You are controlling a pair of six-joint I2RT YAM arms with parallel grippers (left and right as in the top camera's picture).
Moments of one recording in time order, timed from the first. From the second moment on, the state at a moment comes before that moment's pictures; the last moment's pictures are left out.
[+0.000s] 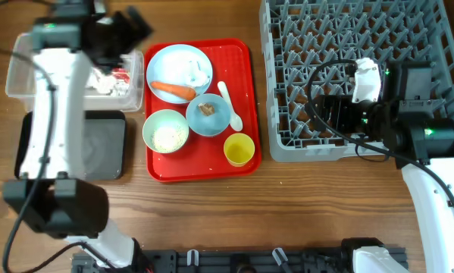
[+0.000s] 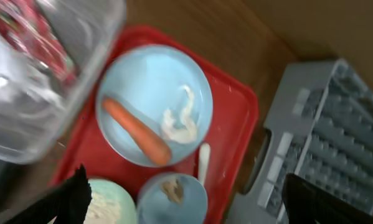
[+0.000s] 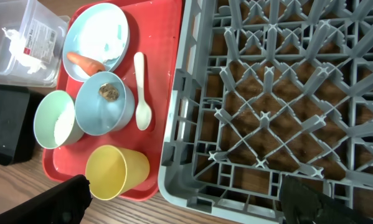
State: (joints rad) left arm -0.02 1.82 1.87 -1.06 0.20 -0.65; right arm 0.03 1.21 1.20 -0.94 -0.37 0.07
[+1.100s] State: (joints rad) left arm -0.27 2.35 1.86 -0.72 -0.05 -0.57; right arm 0.03 1.21 1.20 -0.97 -0.37 0.07
